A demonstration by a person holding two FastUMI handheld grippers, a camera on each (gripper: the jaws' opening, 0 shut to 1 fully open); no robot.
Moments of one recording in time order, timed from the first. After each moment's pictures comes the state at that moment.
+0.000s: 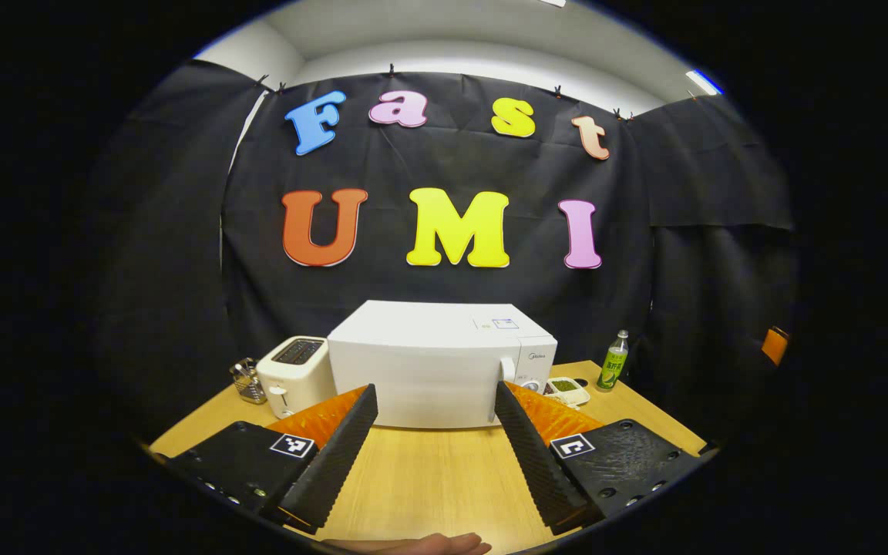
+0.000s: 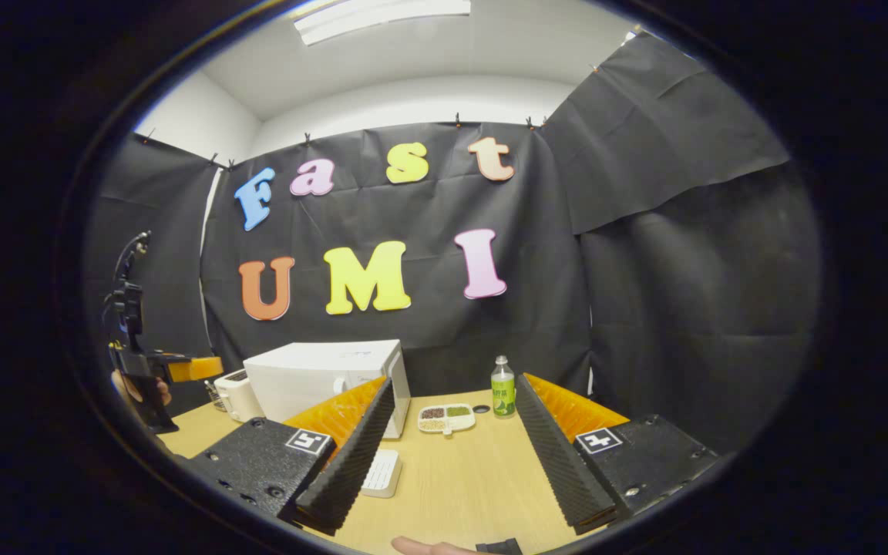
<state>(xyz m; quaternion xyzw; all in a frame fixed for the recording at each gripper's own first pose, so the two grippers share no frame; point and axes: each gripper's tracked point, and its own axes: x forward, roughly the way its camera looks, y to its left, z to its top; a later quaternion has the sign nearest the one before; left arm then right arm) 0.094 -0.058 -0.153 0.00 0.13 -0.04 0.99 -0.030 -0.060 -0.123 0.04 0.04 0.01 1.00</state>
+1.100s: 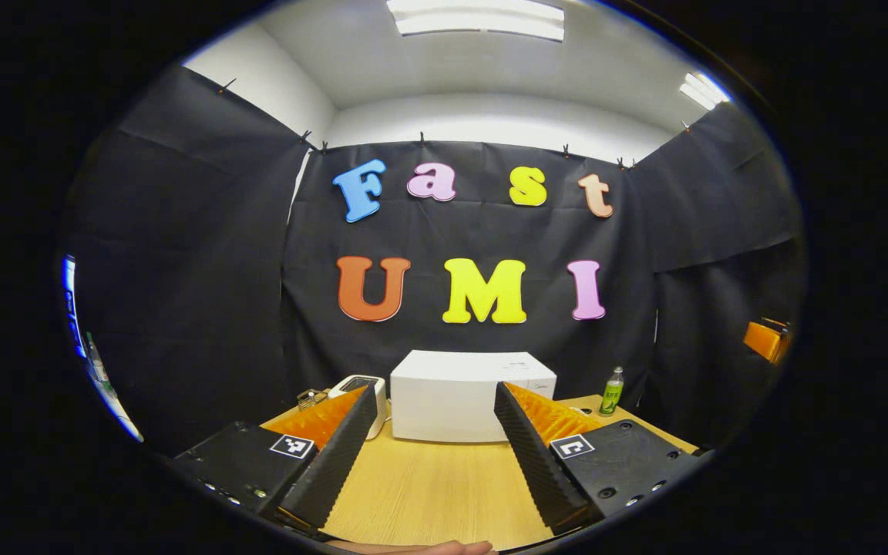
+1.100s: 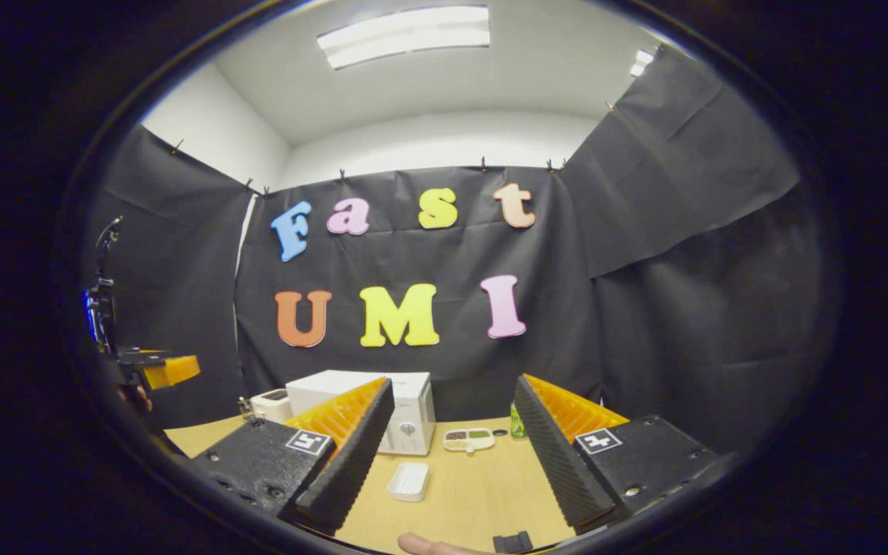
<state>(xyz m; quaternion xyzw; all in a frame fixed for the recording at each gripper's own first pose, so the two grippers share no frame) -0.039 -0.014 -0.092 -0.02 0.03 0.02 1.00 -0.116 -0.030 -0.065 0.03 -0.03 0.05 1.00</state>
